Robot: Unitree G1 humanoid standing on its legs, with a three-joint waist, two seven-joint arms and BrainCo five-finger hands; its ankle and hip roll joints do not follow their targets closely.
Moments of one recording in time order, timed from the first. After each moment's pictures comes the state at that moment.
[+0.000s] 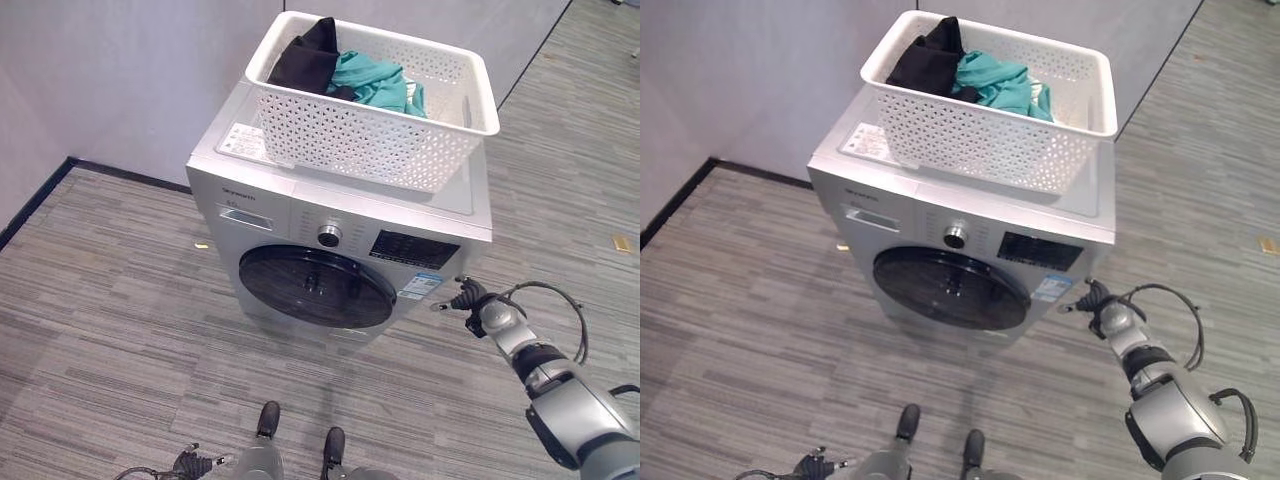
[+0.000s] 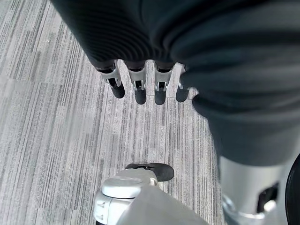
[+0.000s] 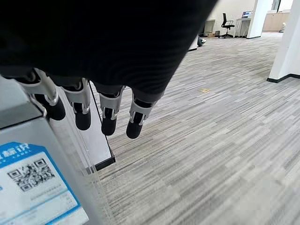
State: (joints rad) left arm -0.01 0.28 -0.09 1.27 -0.08 -0.08 0.10; right arm -0.62 -0.54 0.51 1.07 0.00 0.00 0.00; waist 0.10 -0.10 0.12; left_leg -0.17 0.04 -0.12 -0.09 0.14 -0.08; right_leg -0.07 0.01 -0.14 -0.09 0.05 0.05
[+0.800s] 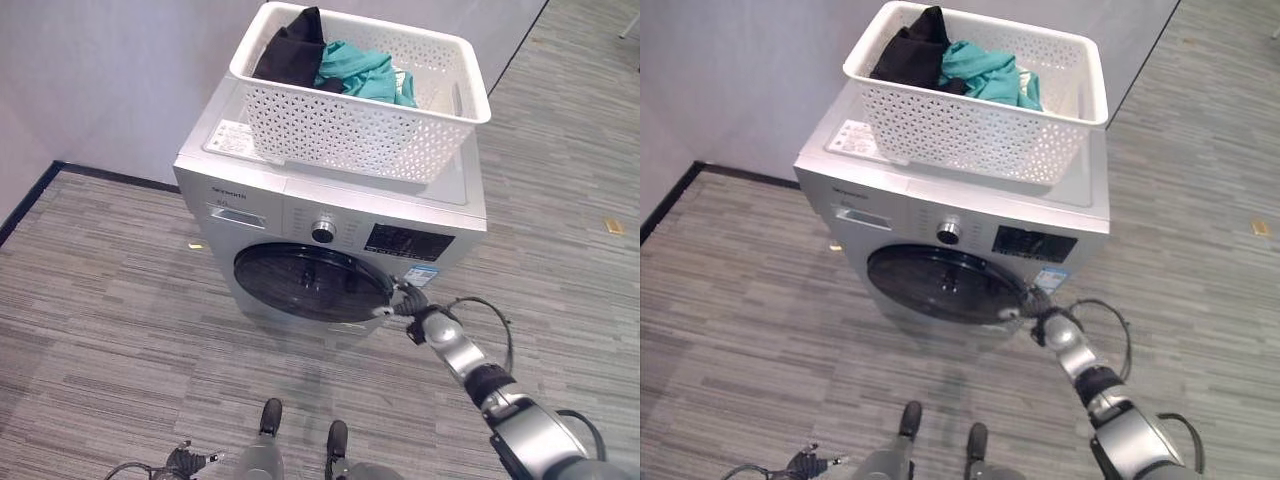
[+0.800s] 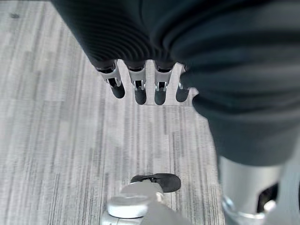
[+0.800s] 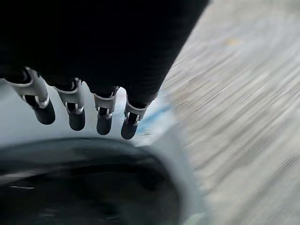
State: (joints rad) left arm -0.03 0.30 -0.10 1.28 -0.07 -0.06 0.13; right arm -0.56 -0.32 0.44 0.83 0.06 -0.04 -0.09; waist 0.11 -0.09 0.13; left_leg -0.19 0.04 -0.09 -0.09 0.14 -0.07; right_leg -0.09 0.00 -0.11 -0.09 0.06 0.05
